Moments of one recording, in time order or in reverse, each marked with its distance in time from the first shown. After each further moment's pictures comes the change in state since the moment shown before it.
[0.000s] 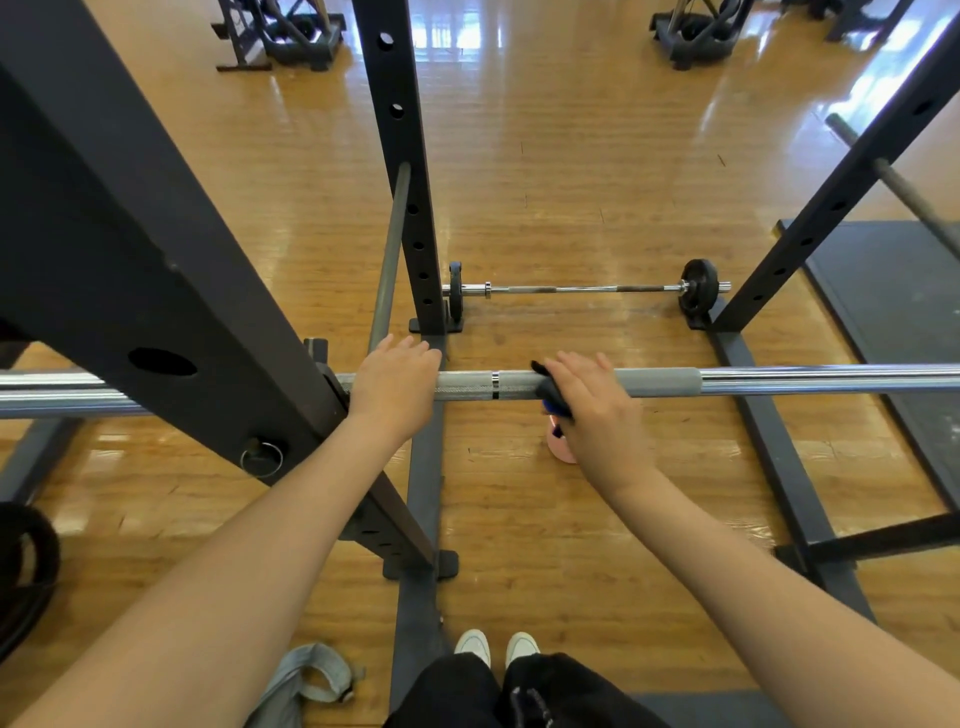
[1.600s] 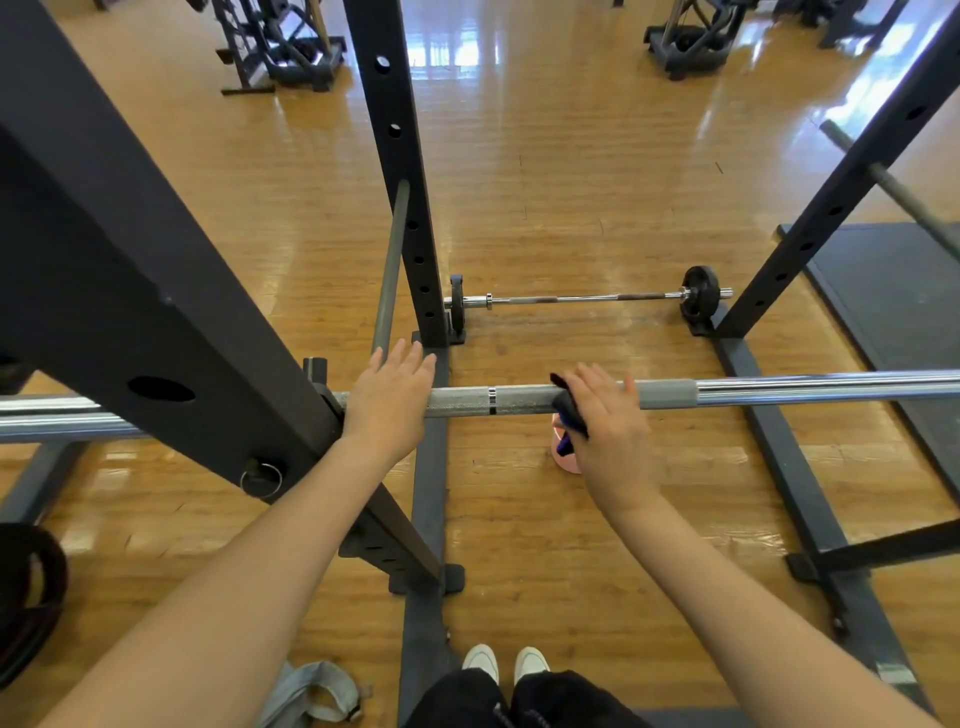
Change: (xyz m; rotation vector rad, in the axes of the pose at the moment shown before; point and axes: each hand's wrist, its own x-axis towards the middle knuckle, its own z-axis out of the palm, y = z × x) left_hand -0.002 -0.003 0.001 0.073 -0.066 -0.034; right_hand -0.009 0.007 -0.004 -0.010 0.025 0.109
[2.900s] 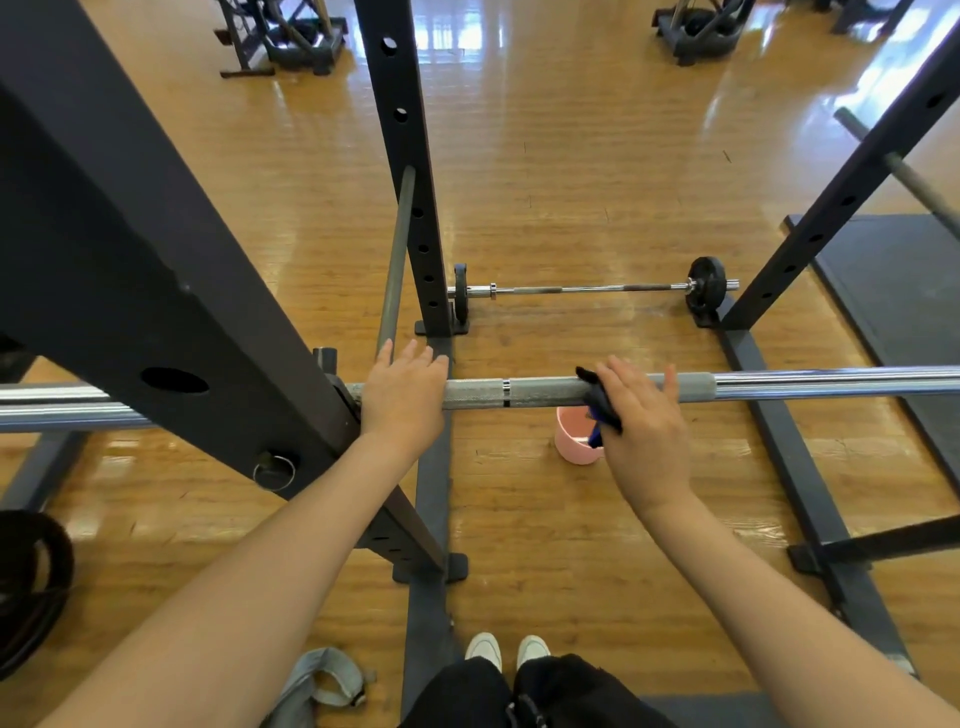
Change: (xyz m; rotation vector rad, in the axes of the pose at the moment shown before) left_hand -0.002 0.006 -0.005 -0.021 0.028 -0.037; right_hand -0.003 0.008 -0.006 -0.049 0.078 0.053
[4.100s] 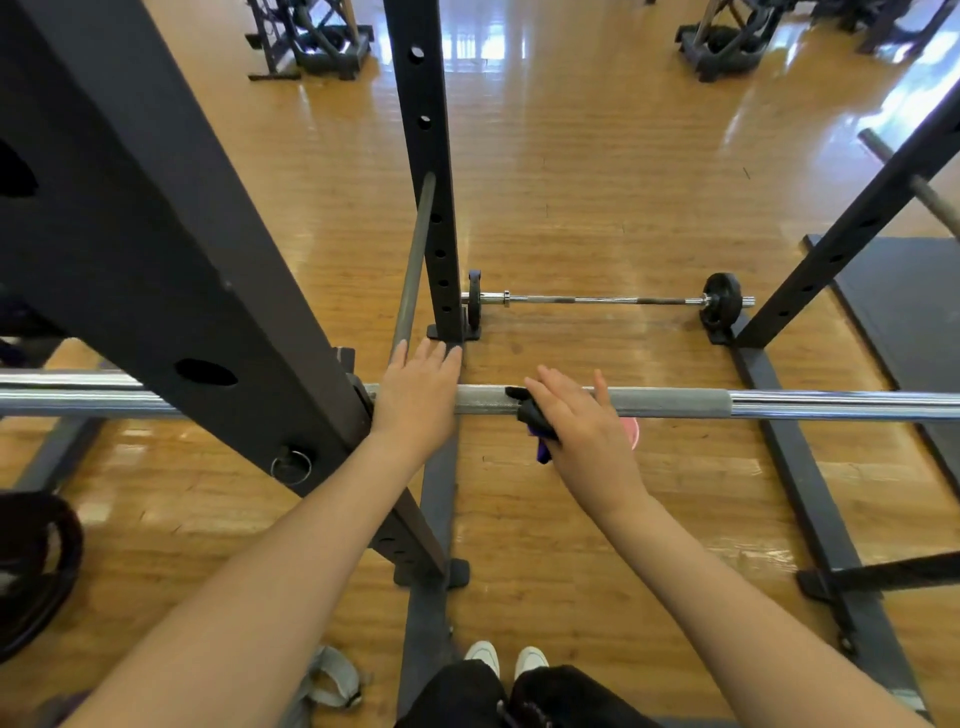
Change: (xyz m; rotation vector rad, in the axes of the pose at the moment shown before) left_hand 0.002 -0.004 0.004 -0.015 0.023 0.000; right_hand 0.014 -0.047 0.018 0.061 -0.183 -0.199
